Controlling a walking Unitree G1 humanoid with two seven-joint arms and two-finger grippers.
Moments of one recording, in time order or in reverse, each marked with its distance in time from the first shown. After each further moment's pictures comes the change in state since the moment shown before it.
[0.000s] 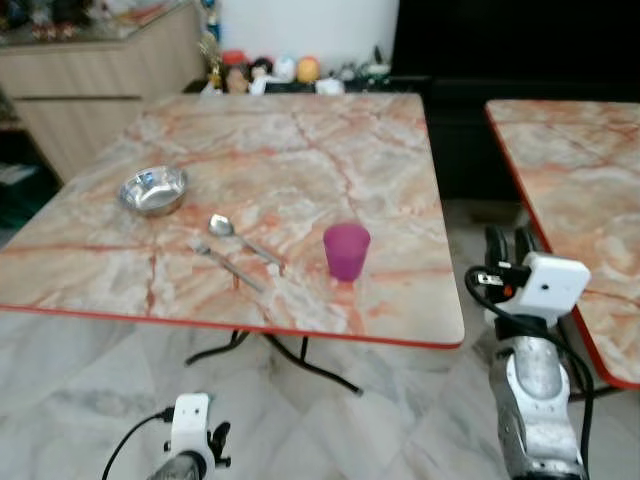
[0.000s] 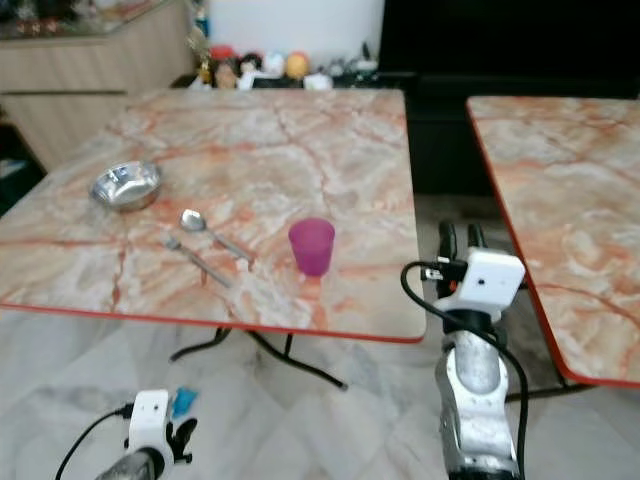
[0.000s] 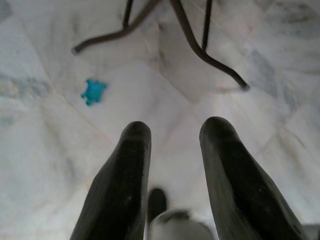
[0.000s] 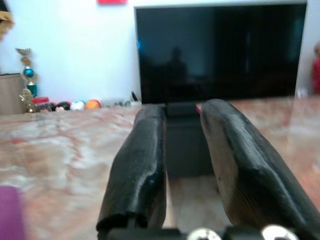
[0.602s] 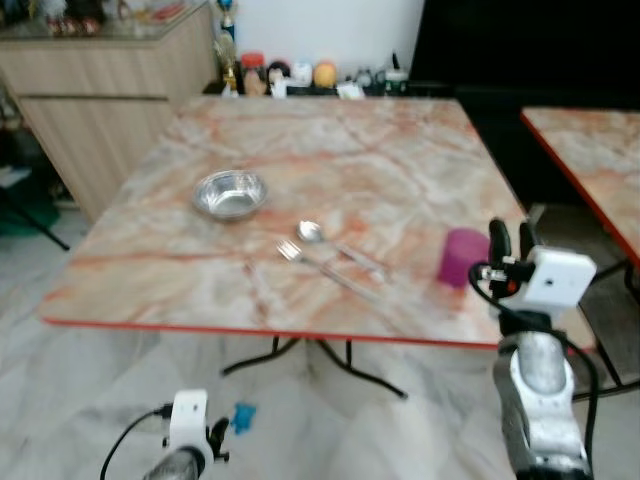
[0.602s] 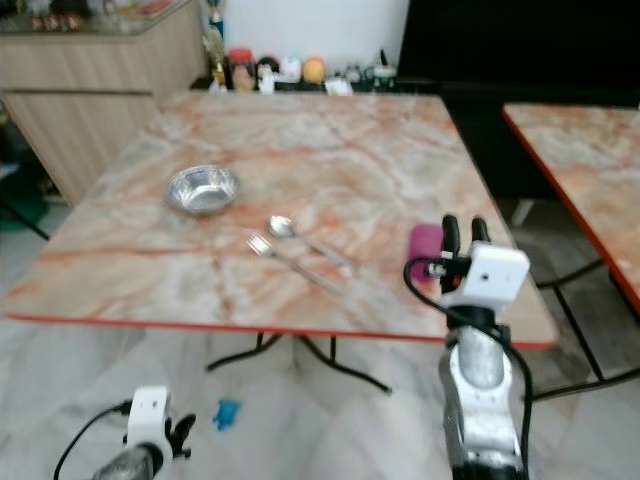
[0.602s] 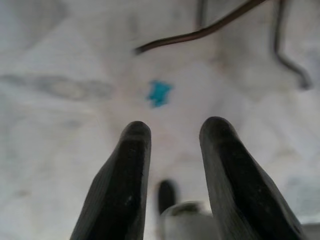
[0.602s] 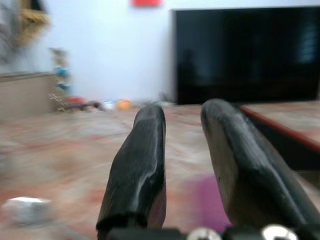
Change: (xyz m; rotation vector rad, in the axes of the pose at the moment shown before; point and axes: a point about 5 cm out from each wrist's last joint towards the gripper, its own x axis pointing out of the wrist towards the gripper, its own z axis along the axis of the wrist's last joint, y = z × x) left arm -0.007 0.019 -0.011 0.003 0.039 0.048; right arm 0.001 0.024 0.001 0.051 -0.002 0.064
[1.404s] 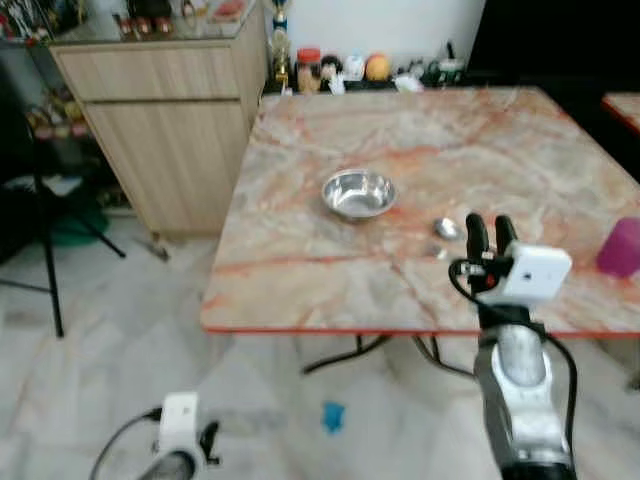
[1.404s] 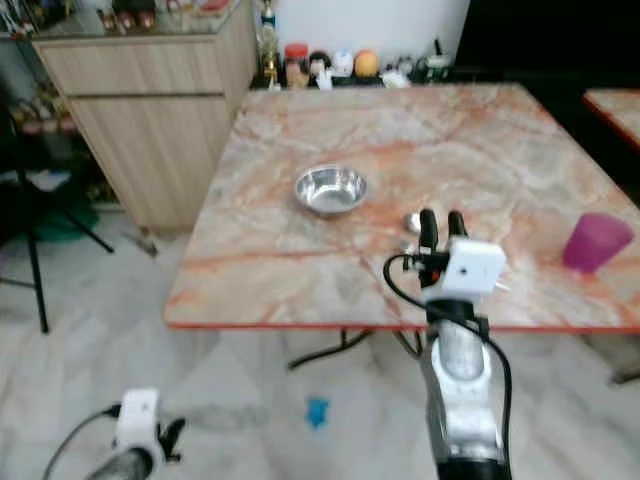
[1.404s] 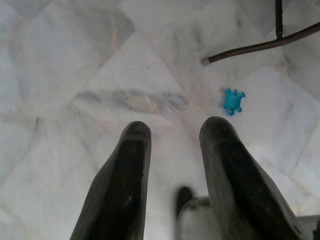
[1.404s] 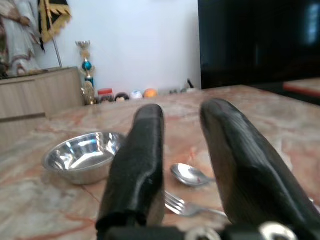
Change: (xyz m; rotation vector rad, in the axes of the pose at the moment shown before) left arm 0.002 -0.012 0.000 -0.008 0.000 -0.029; right arm -0.002 -0.012 -0.005 -0.023 0.026 -0.025
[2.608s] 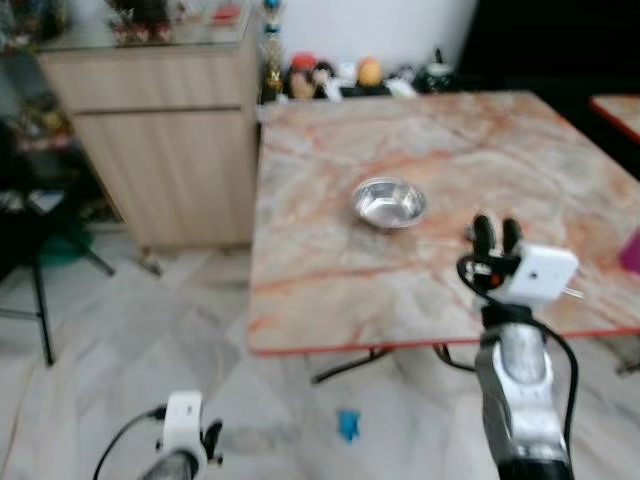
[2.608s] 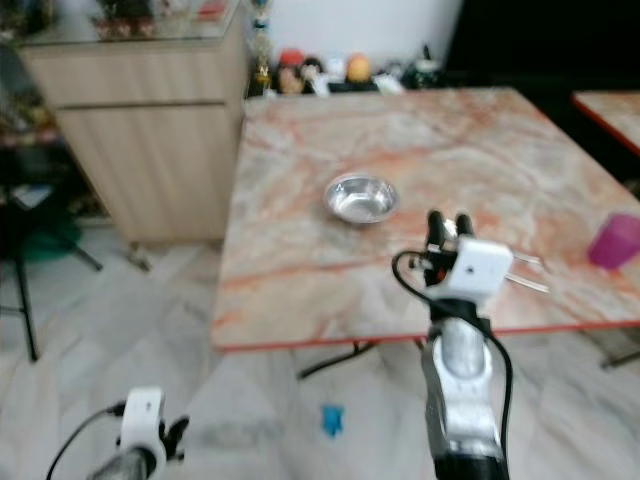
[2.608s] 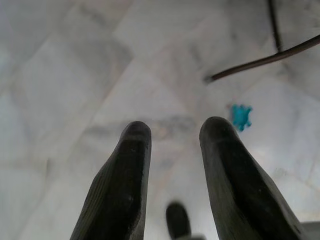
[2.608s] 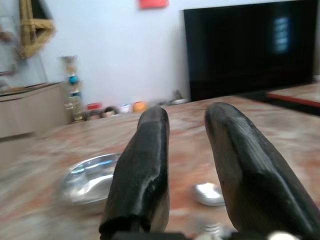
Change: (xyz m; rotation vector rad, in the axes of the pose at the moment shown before) left arm 0.001 0.007 0.010 0.016 -0.037 0.011; right arm 0.006 0.004 0.003 0.041 -0.006 -0.018
